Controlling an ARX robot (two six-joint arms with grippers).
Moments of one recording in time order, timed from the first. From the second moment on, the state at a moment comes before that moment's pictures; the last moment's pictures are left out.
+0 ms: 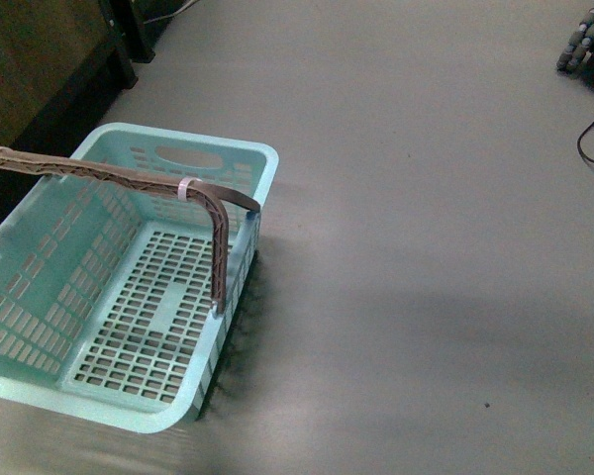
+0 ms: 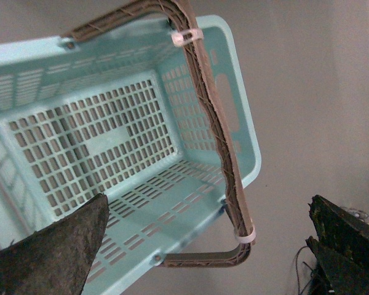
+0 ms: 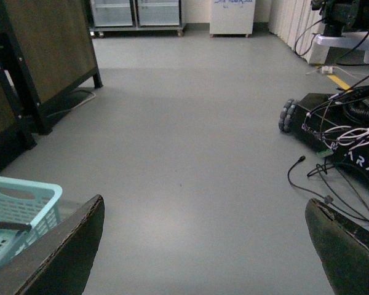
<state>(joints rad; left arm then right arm) -0.07 1.39 0.46 0.26 -0.06 -1.15 0.00 0.00 0.02 0.00 0.00 0.00</state>
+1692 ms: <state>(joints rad) -0.19 1.54 0.79 0.13 -0.16 -1.43 0.00 0.00 0.02 0.00 0.00 0.00</state>
